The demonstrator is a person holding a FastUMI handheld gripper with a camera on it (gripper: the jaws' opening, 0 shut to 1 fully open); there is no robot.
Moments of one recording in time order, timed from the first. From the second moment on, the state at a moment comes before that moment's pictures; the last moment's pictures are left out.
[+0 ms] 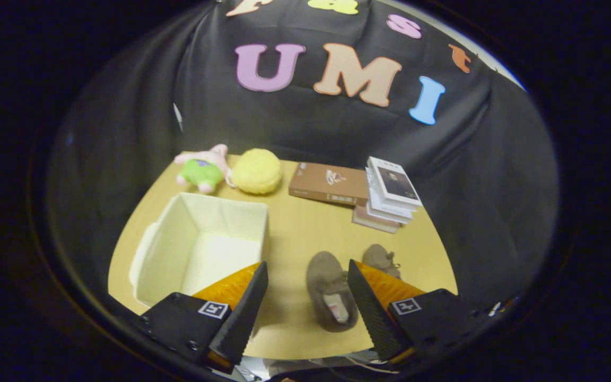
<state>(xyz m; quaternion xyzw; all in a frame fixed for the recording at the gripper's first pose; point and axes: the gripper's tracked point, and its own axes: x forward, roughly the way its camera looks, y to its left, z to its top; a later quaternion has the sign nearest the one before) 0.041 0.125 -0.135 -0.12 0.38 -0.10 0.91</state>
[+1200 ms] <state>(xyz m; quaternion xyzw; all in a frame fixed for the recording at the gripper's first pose) 0.014 -0.031 -0.328 -0.10 0.64 -0.11 0.75</state>
